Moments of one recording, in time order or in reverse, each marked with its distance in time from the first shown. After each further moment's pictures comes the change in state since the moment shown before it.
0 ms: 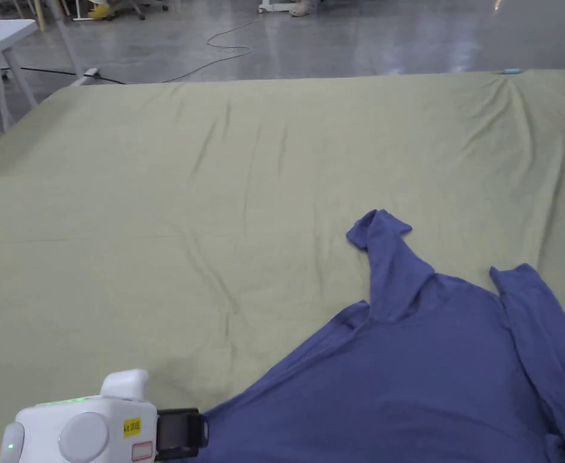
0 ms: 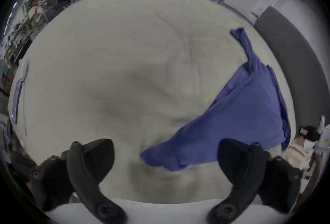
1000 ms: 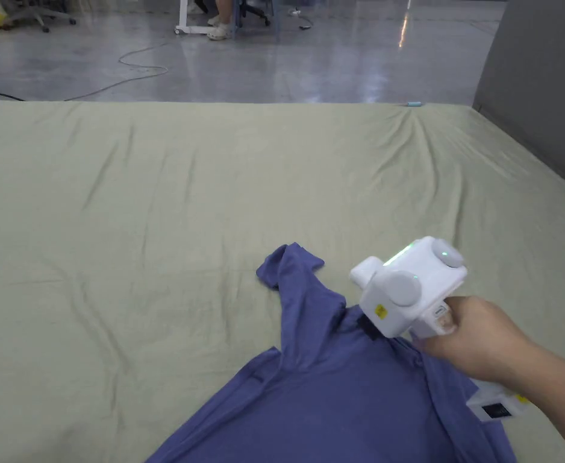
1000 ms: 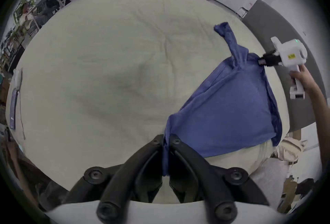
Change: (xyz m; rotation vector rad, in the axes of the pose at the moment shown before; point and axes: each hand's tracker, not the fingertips) left arm 0.019 -0.007 0.028 0.076 -0.077 -0.005; right arm -0.064 0.229 -0.167 -0.095 -0.150 0.564
